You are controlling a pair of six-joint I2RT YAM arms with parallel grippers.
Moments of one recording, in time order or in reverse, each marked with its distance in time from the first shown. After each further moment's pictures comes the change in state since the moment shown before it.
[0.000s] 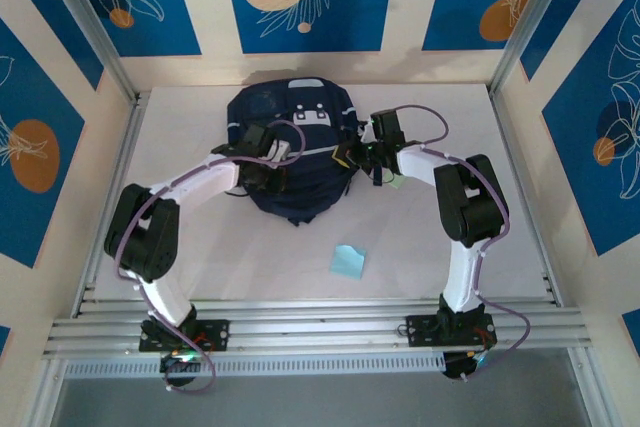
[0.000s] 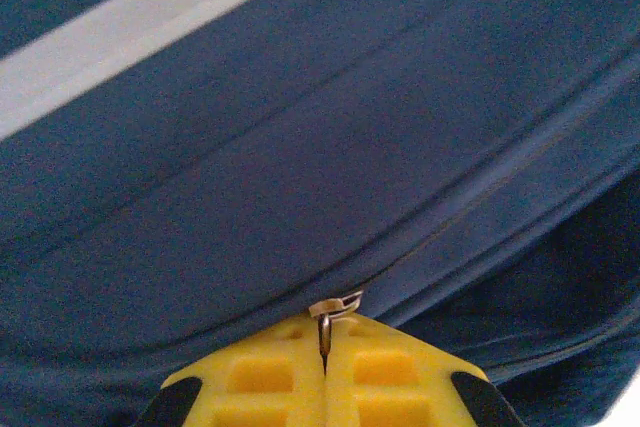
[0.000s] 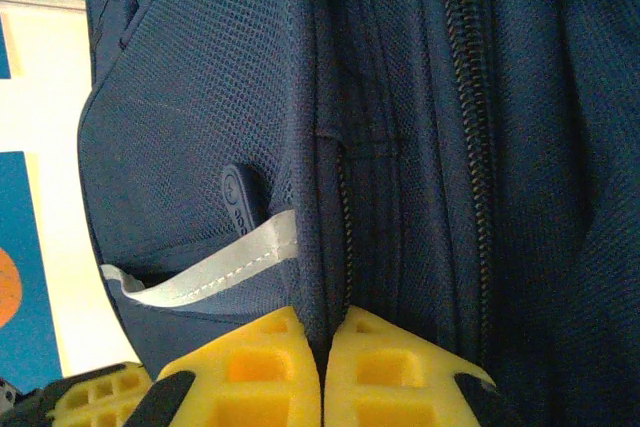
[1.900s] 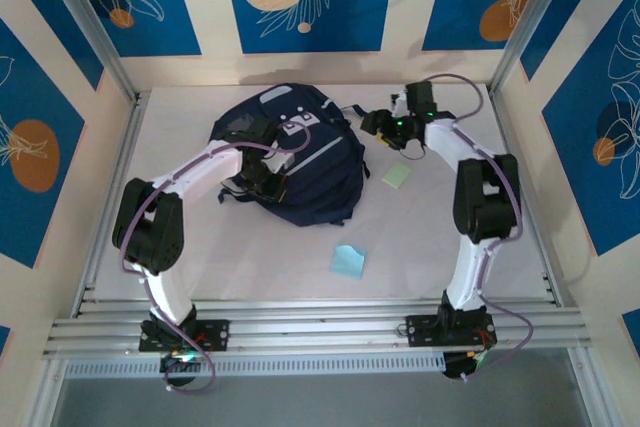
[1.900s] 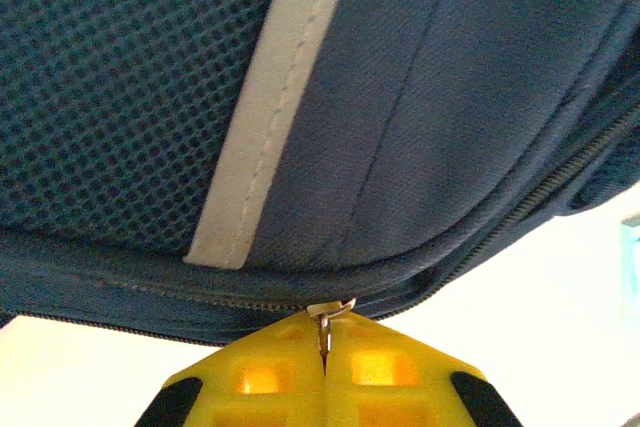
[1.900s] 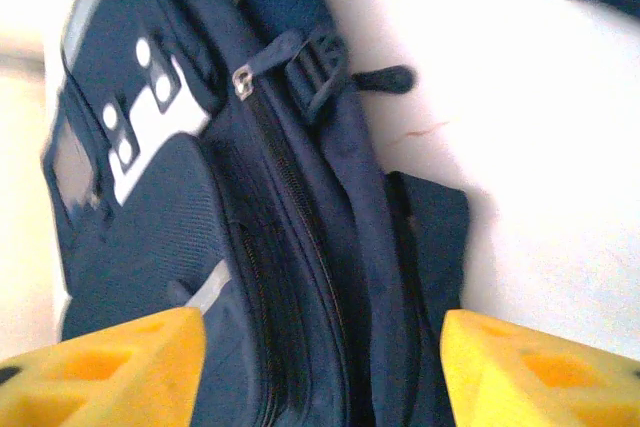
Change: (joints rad) left arm -0.043 0.078 0.196 -0.360 0.141 0.106; right arm -0.178 -0.052 0.201 -0.335 0.077 -0.265
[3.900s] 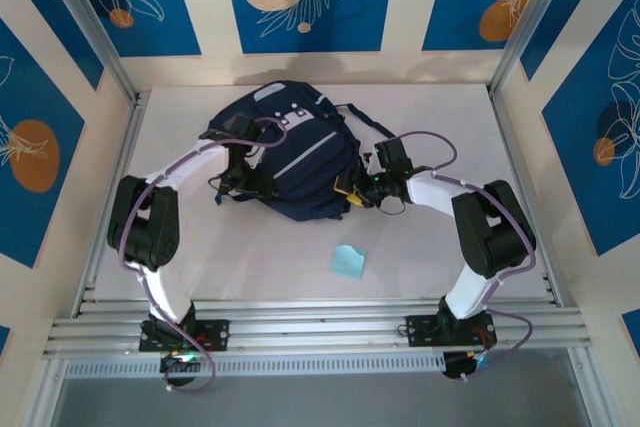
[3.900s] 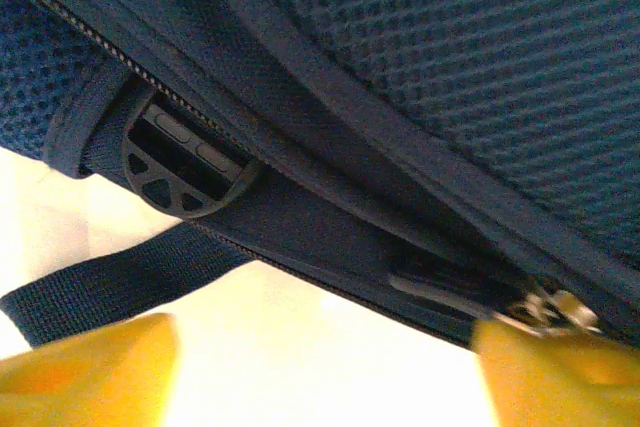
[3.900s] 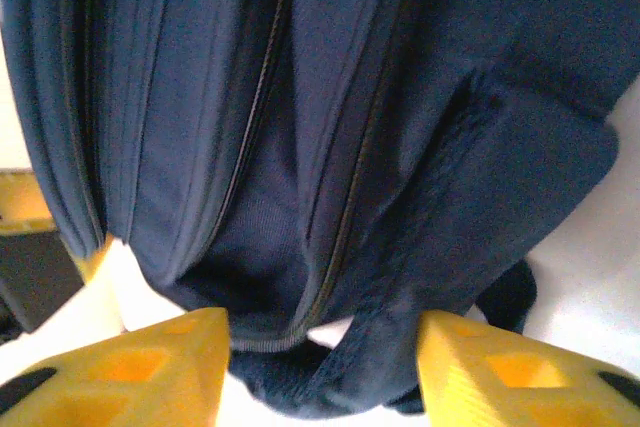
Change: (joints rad) left arm 0.126 -0.017 -0.077 0.077 -0.205 -0.121; right arm 0.247 -0.223 -0.517 0.224 -0.069 0.234
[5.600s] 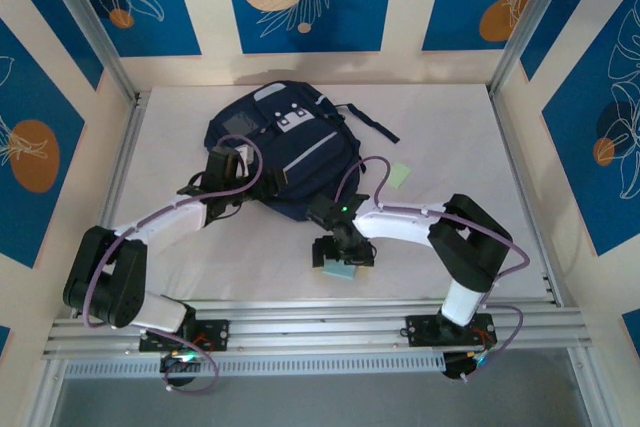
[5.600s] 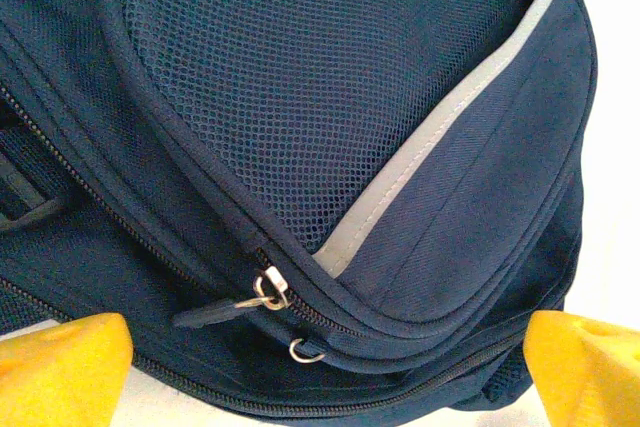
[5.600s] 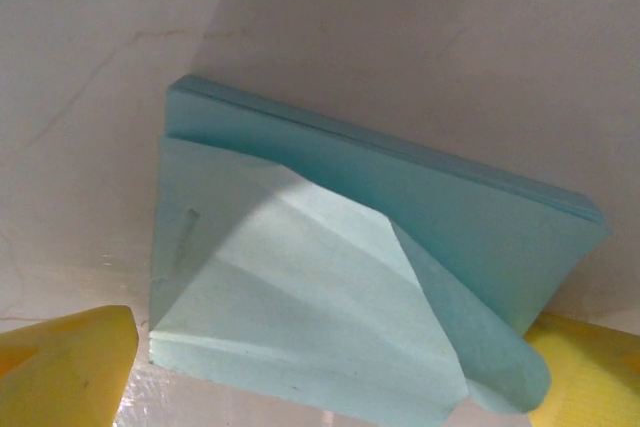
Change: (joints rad) left arm -0.012 -0.361 -0.561 0.813 0.214 -0.454; right arm 0.550 0.048 0.101 -0.655 0.492 0.087
